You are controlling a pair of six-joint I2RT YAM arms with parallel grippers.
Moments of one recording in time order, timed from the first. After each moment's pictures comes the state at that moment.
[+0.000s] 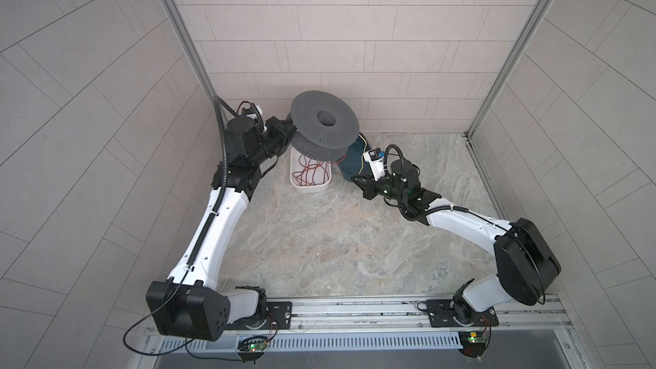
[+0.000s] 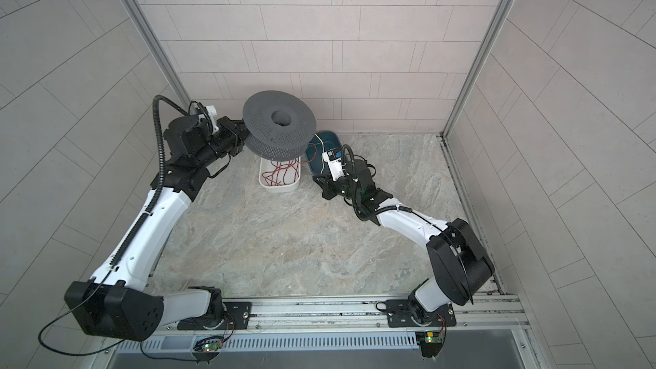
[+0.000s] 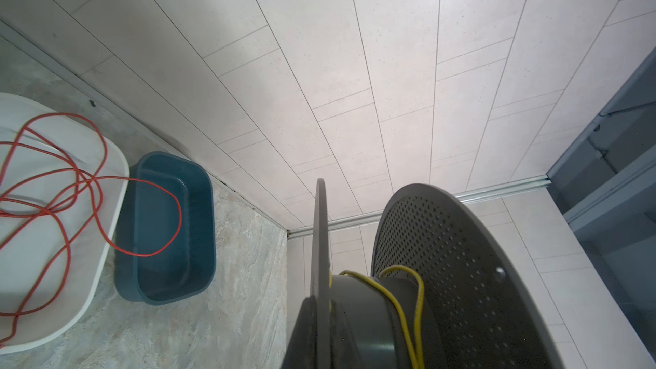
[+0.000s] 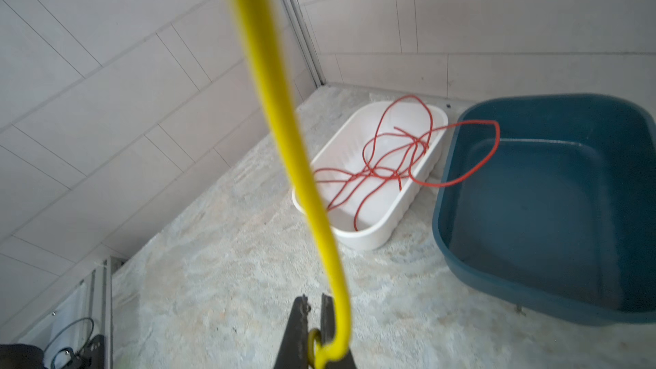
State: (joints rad) left arm -0.10 1.28 1.31 -0.15 0.37 -1.15; right arm 0.58 1.49 0.94 0.20 -0.30 0.25
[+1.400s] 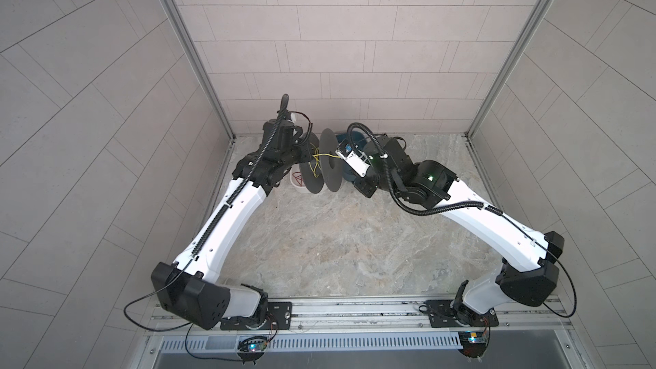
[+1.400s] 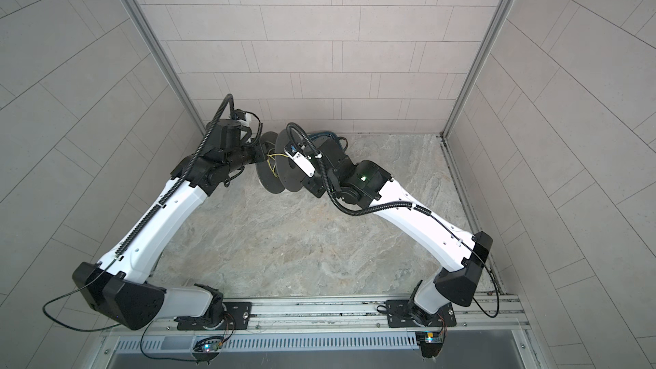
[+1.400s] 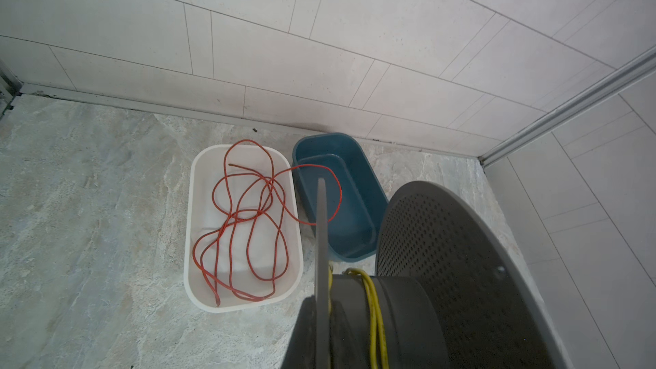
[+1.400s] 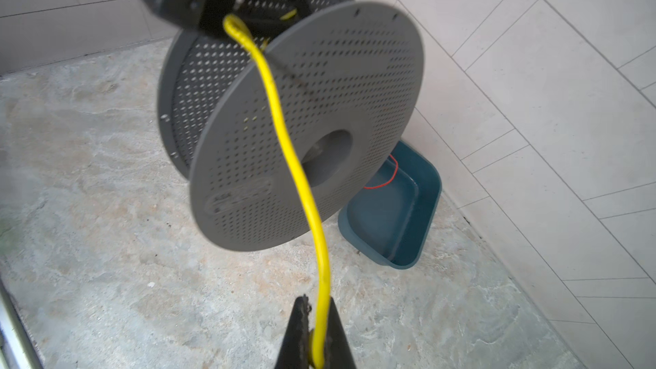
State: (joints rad) left arm -0.36 1.37 1.47 -0.63 0.00 -0.40; right arm 0.85 1.55 1.79 -0.86 0.24 -0.20
